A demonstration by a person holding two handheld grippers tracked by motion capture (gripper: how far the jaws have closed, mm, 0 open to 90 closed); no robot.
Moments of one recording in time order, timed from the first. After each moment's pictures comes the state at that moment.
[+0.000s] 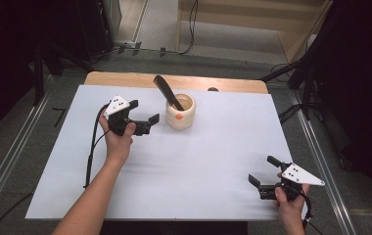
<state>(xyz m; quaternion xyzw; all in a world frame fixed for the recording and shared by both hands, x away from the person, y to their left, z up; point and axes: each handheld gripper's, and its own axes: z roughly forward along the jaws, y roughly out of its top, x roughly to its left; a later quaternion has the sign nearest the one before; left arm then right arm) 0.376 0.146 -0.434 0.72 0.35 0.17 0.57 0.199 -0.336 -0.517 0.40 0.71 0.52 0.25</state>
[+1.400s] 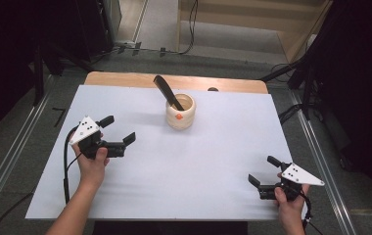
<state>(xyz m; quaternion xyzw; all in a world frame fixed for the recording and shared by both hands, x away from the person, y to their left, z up) 0.314 0.209 -0.439 0.71 0.34 0.21 0.58 0.199 -0.335 -0.517 0.40 0.71 0.52 0.25</state>
